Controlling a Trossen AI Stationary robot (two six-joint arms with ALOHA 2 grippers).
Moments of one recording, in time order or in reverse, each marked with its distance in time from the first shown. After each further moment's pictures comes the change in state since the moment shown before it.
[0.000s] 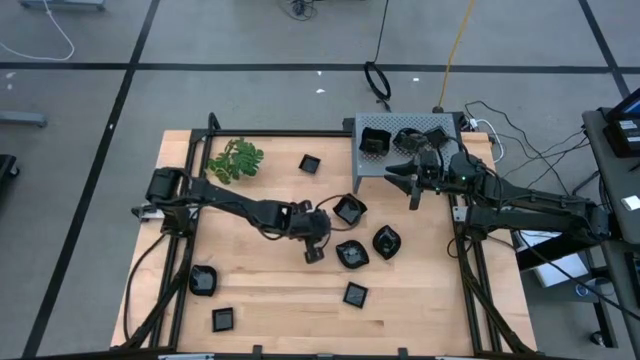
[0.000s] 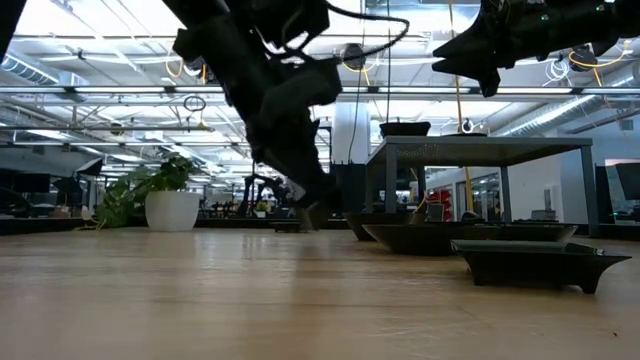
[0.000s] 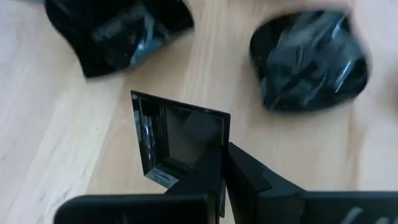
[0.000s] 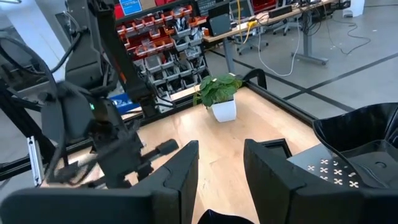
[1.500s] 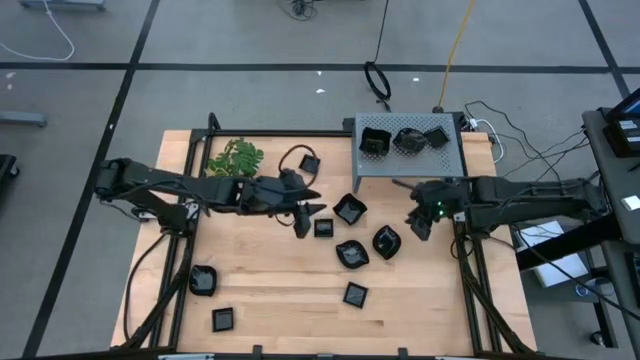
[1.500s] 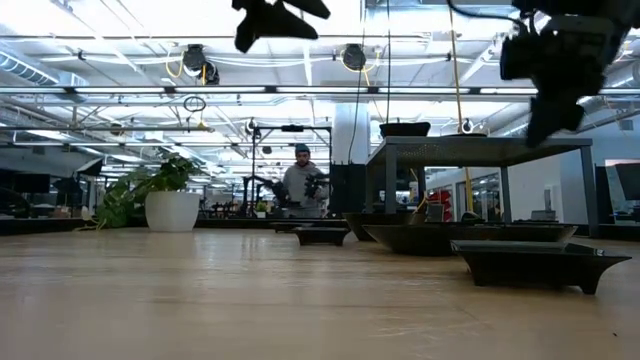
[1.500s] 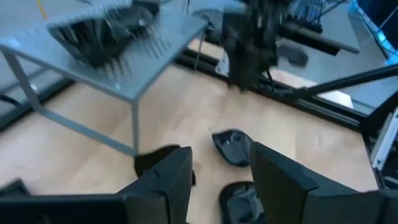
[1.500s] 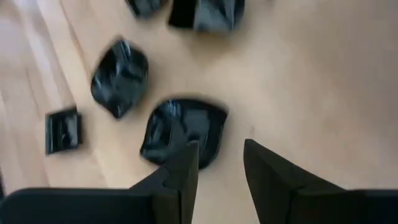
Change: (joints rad) left arm 0.012 -0.430 0.000 0.083 -0.150 -0.080; right arm 0.283 0.104 0.151 -0.896 0.064 0.321
